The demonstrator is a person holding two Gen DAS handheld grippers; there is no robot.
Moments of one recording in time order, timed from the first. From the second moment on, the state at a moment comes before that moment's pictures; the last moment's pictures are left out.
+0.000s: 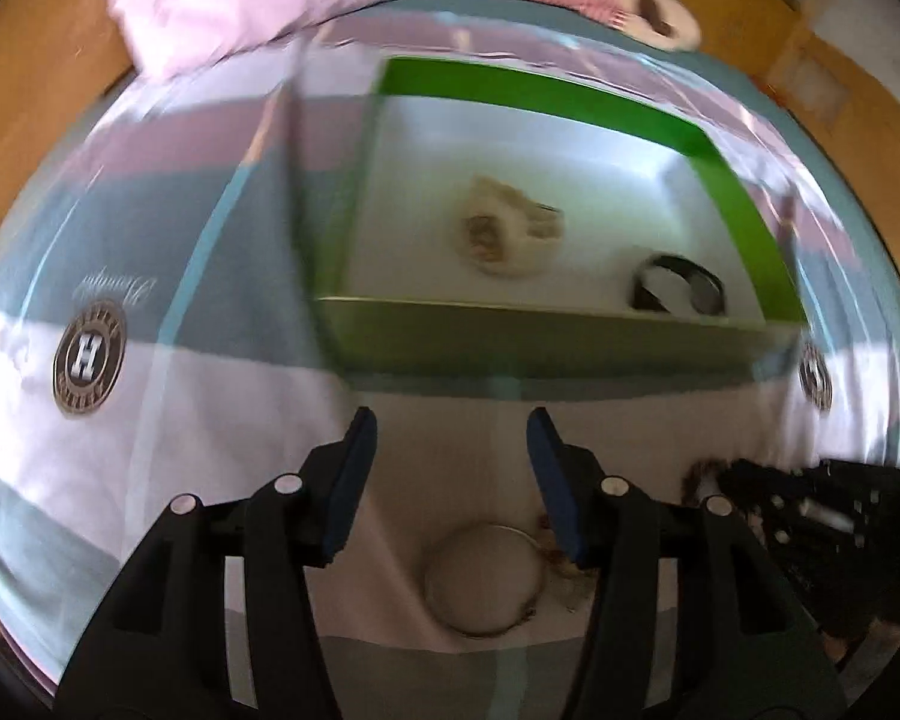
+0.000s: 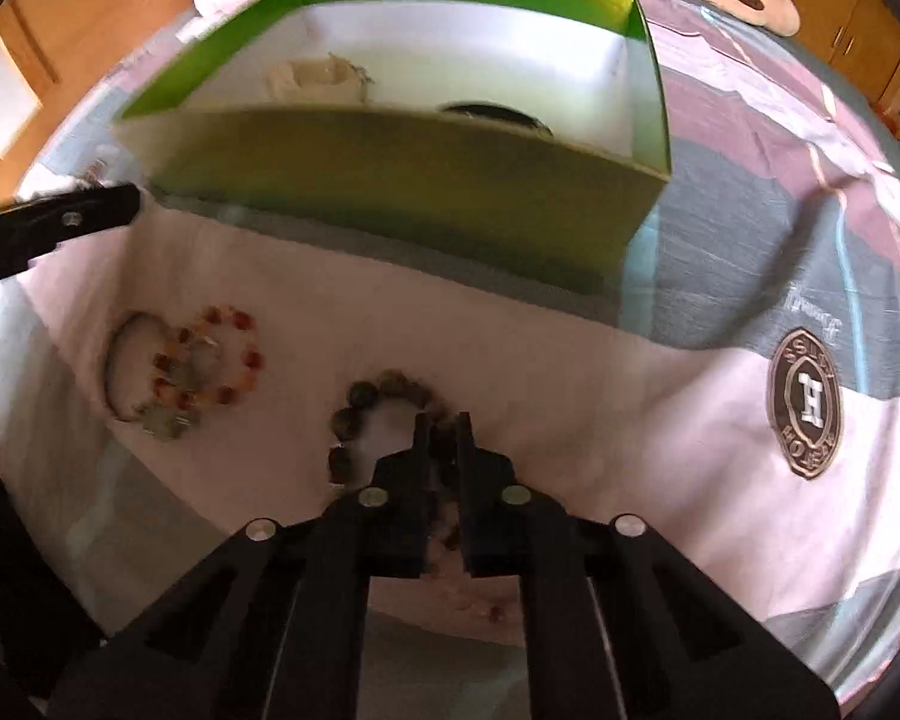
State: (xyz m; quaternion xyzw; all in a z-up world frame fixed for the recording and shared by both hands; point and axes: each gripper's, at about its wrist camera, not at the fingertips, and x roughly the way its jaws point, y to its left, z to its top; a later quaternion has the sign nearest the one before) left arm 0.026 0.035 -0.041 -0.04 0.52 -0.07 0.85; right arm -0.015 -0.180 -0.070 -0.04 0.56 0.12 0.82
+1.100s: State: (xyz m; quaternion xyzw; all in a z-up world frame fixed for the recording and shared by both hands) left arm 0.038 0.046 -0.071 -0.03 0.56 -0.04 0.83; right arm -0.004 -0.210 -0.023 0.09 0.47 0.13 0.87
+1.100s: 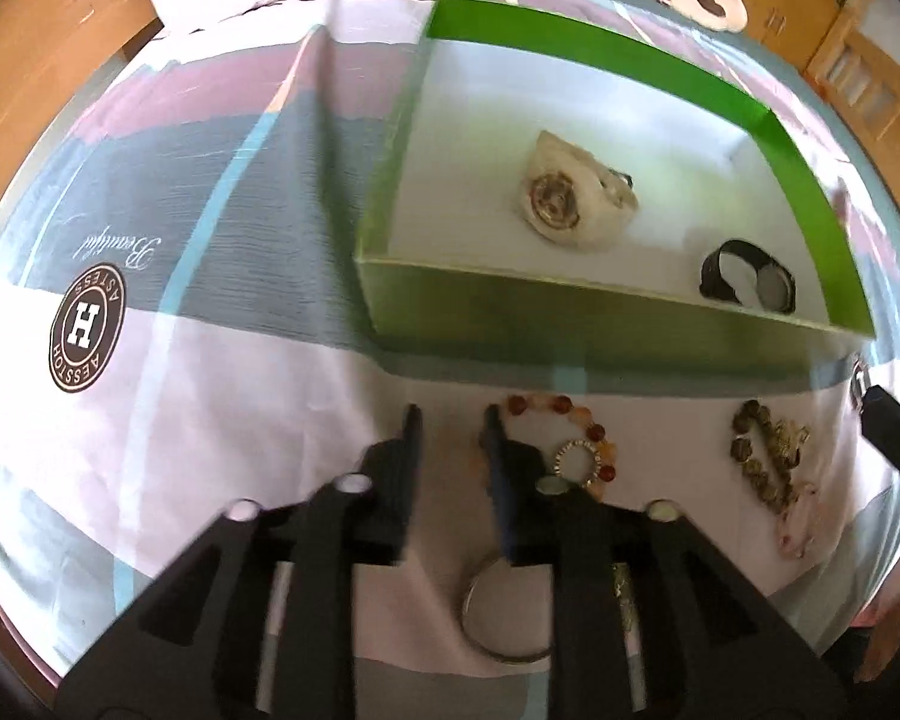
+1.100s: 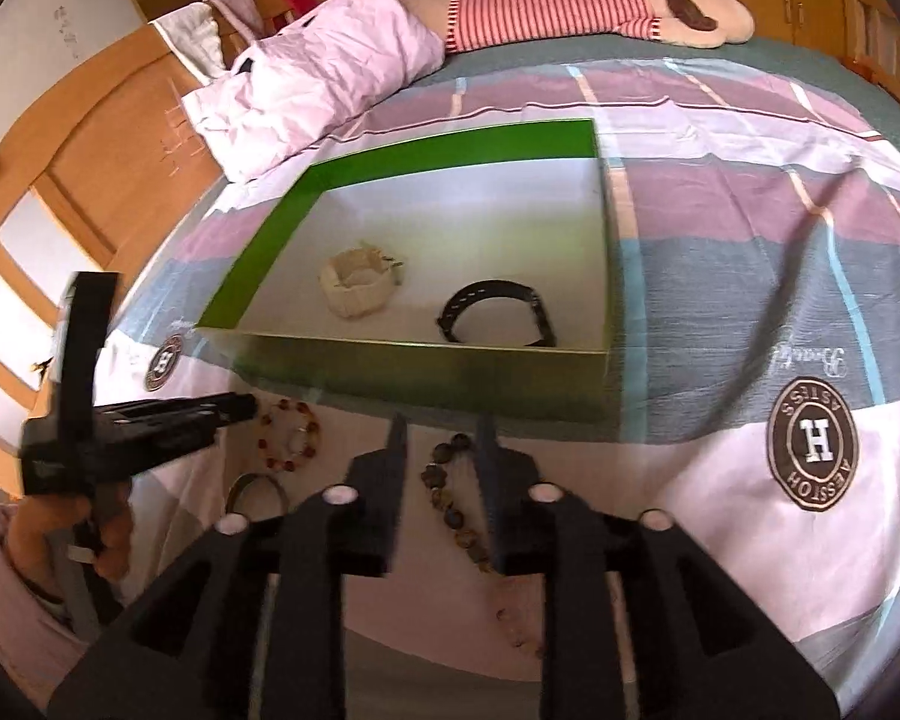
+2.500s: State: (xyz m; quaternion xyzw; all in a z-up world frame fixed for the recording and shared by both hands) left arm 0.050 0.035 -0.084 -0.02 0.59 -0.02 0.81; right arm -0.001 -0.142 -0.082 -0.06 0.54 0.14 0.83
